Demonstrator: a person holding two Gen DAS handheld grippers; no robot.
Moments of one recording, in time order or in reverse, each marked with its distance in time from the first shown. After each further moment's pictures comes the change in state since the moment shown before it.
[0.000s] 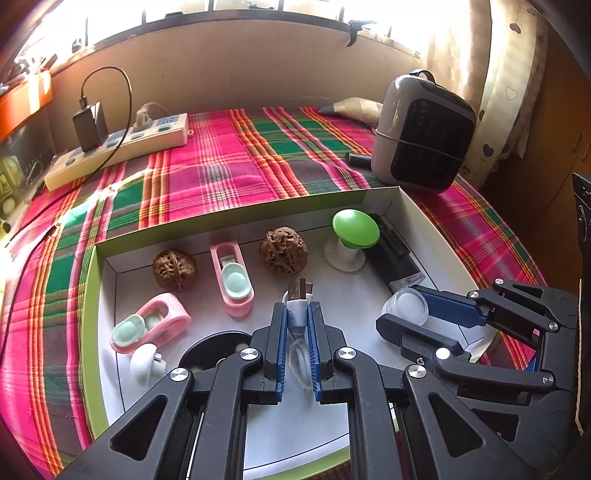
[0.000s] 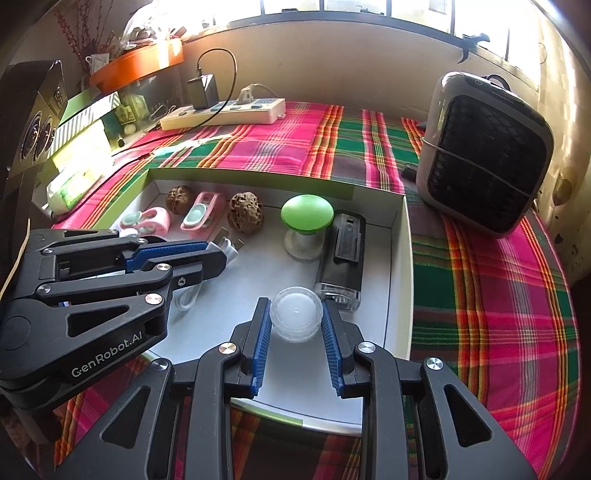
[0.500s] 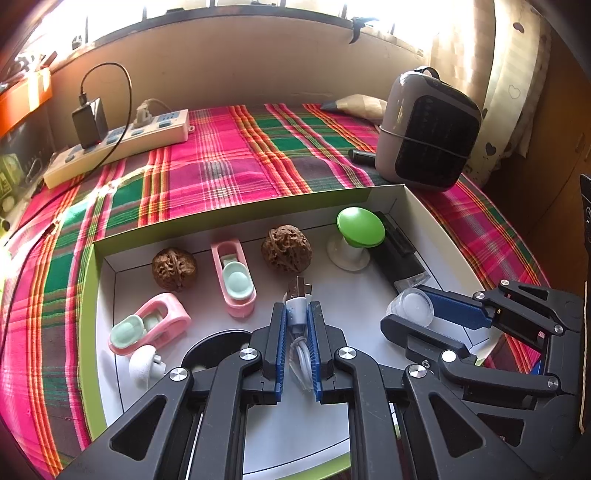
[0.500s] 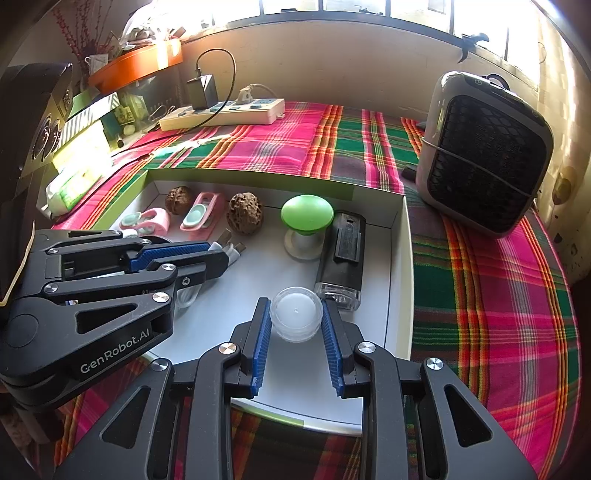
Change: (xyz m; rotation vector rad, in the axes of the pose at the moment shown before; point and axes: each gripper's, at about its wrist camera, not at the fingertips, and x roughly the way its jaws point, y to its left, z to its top) left arm 0.004 0.000 0.002 -0.004 0.011 0.004; right arm 0.000 0.000 0.000 0.003 0.001 -0.003
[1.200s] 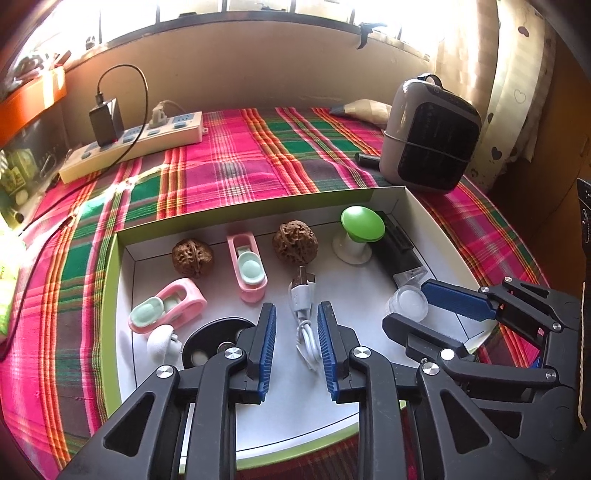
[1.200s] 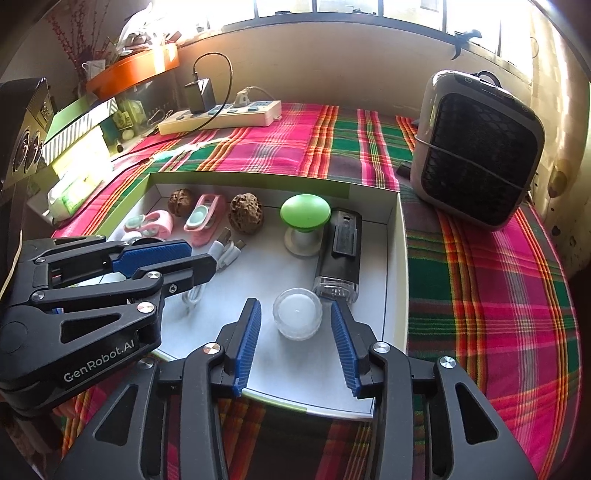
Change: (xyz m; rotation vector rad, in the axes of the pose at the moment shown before) left arm -0.017 -0.001 -0.007 -0.019 -0.014 0.039; right arm -0.005 0.000 -0.002 0.025 -0.004 0.000
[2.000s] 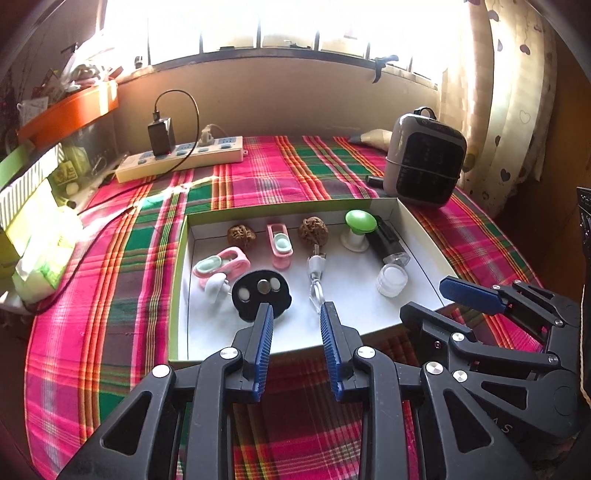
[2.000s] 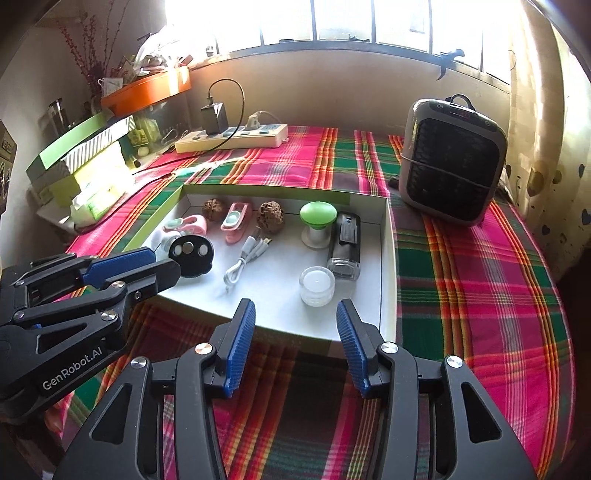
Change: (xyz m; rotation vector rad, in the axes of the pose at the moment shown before) left arm -0.066 -0.006 -0.039 -0.059 -0.104 0.100; right arm -0.049 0.016 -0.024 0.017 -0.085 0.000
